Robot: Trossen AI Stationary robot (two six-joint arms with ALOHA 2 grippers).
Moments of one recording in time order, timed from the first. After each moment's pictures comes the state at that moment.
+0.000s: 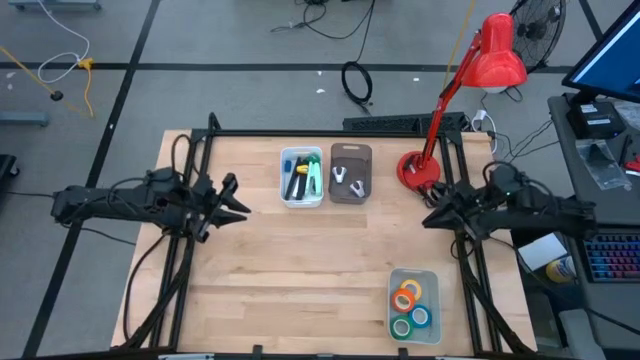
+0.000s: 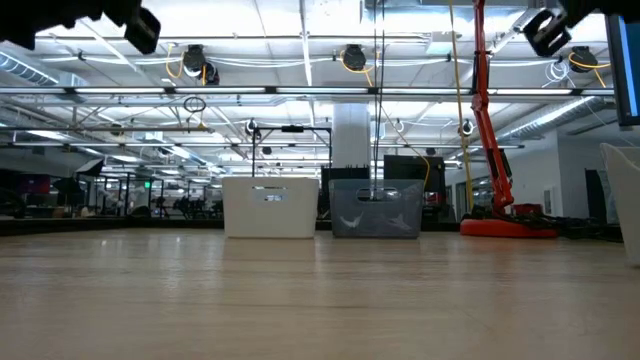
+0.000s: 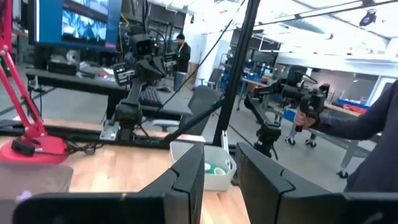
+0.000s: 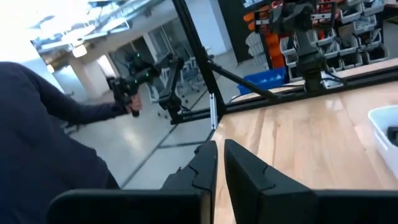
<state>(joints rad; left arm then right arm) 0.05 0.47 0.37 0.23 0.35 -0.25 -0.11 0.28 0.50 -0.23 -0.52 0.39</state>
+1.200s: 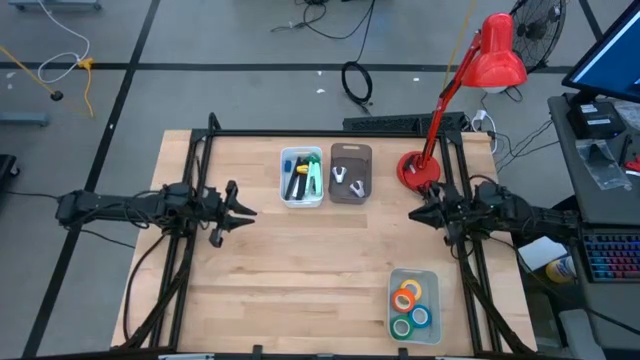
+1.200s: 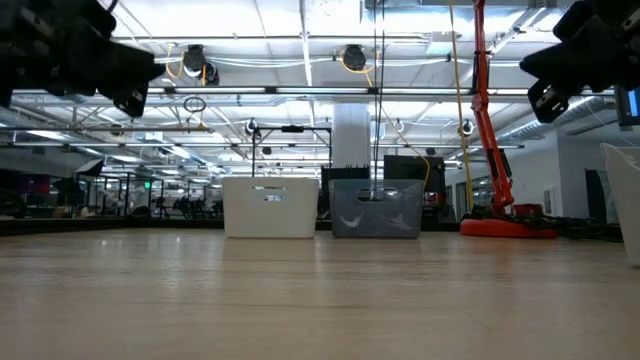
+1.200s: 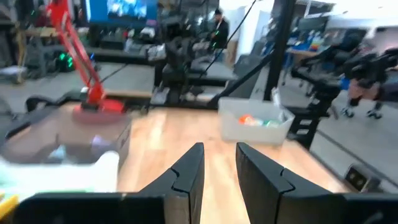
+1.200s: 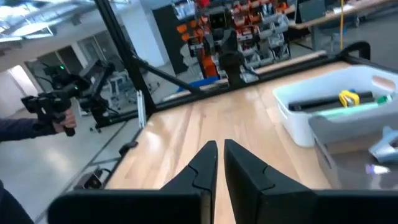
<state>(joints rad) 0.04 0.34 0.09 0.27 0.19 -0.09 -0.11 0.02 0.19 -0.22 -0.23 0.32</state>
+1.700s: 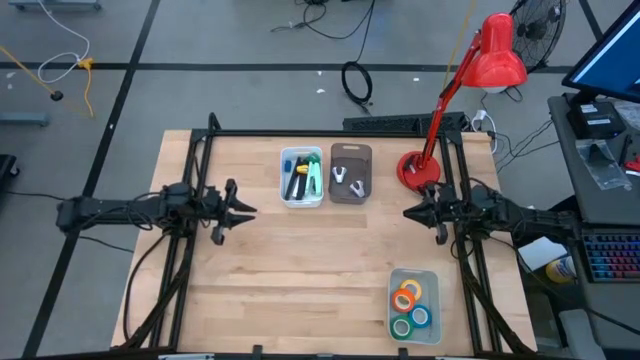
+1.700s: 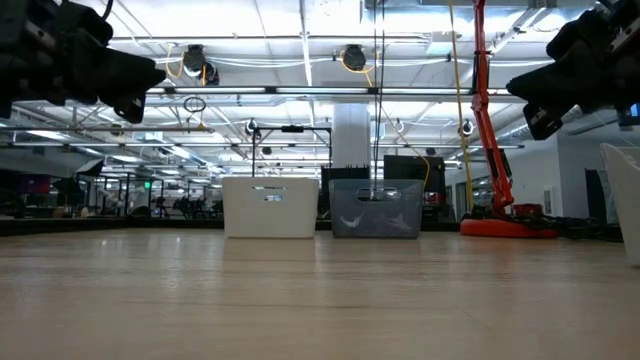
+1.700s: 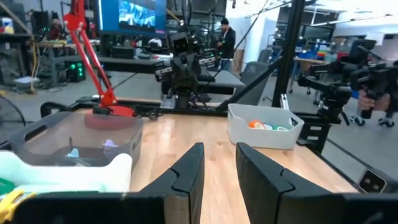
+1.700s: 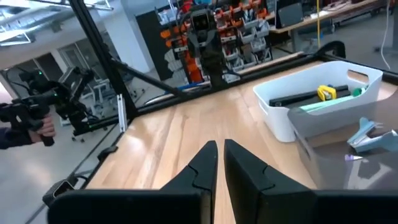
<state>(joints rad) 0.10 0.30 0.02 0.33 0.22 -0.09 -0.11 0.00 0.09 -0.13 -0.15 0.33</state>
